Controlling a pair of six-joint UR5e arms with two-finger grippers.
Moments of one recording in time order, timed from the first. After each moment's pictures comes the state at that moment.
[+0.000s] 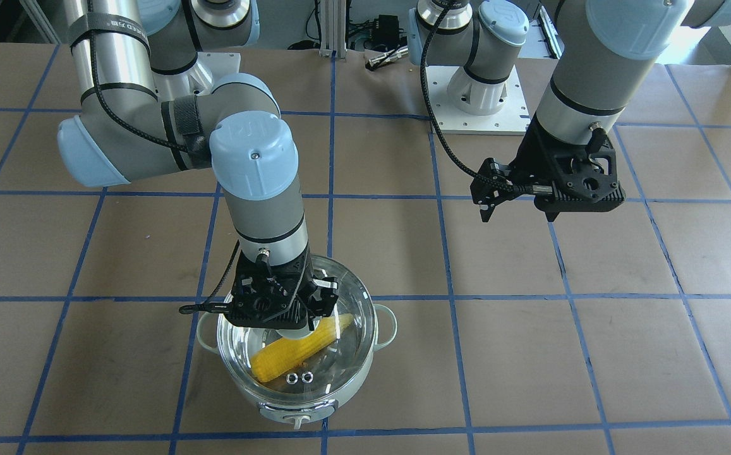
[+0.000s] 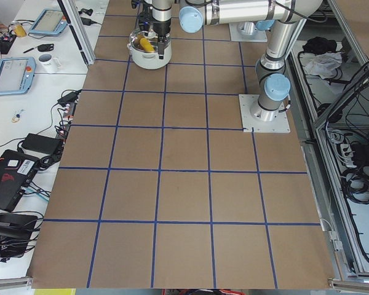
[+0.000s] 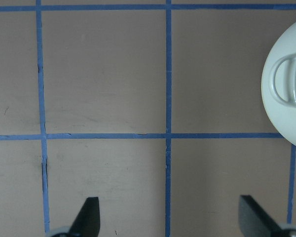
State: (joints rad) left arm -1.54 -1.66 -1.58 -1.40 1.58 0.01; right arm 1.85 -1.11 1.42 -2.13 -1.58 0.36
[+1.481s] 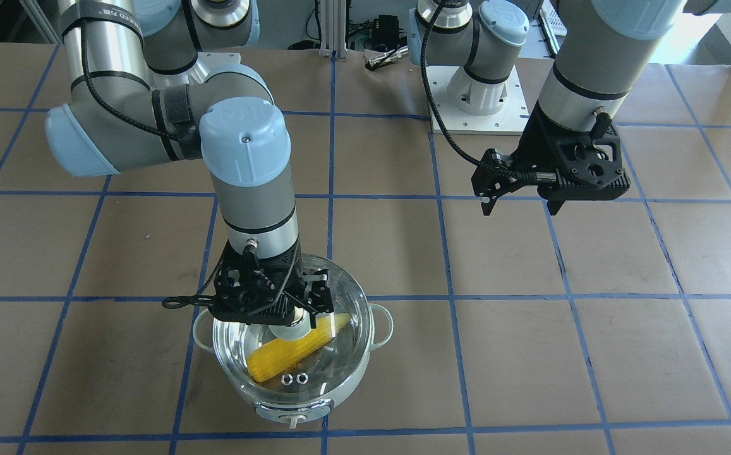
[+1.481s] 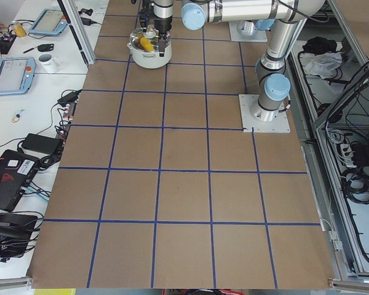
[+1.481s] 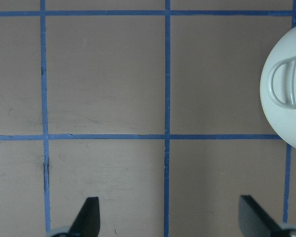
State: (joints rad) left arm -1.54 -1.64 -1.57 -1.41 1.58 0.01; right arm 1.84 -1.13 1.42 -2.13 -1.61 0.36
